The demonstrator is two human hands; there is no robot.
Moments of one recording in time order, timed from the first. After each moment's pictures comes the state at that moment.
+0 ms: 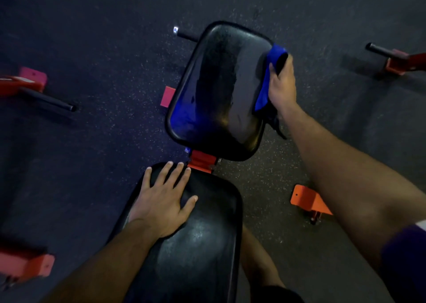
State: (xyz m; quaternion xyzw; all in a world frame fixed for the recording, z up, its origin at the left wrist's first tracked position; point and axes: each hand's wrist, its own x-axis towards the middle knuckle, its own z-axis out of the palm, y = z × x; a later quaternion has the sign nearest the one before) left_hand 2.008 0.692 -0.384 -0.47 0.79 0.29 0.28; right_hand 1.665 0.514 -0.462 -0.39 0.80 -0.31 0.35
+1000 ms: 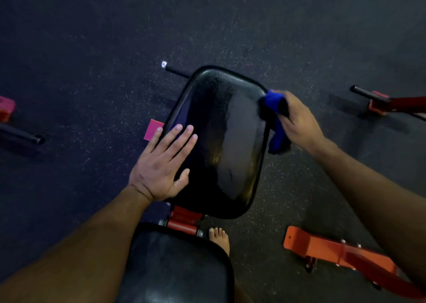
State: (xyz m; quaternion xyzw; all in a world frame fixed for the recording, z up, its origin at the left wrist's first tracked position) left_hand 1.962 0.526 -0.502 -0.39 0.91 0.09 -0.06; right_hand 1.592 0.484 -0.453 -0.65 0.69 -0.13 0.30
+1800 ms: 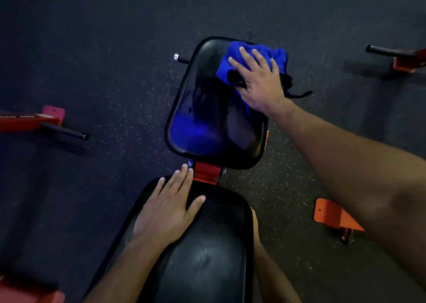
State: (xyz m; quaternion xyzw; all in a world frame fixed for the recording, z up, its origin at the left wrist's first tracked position) left_hand 1.996 0.700 -0.396 -0.51 0.77 0.30 0.22; right_hand 1.687 0.518 -0.459 -0.72 0.69 -0.03 0.09
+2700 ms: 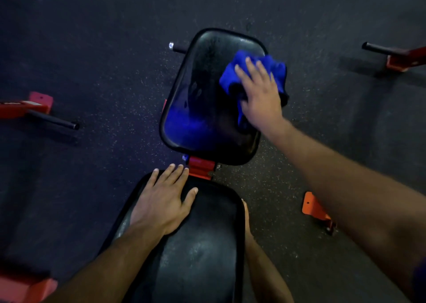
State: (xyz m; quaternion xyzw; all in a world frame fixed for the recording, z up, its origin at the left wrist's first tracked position) left_hand 1.989 0.686 -0.402 -0.51 0.77 0.30 0.25; right_hand 1.695 0.556 -0.457 -0.69 0.71 -0.07 0.12
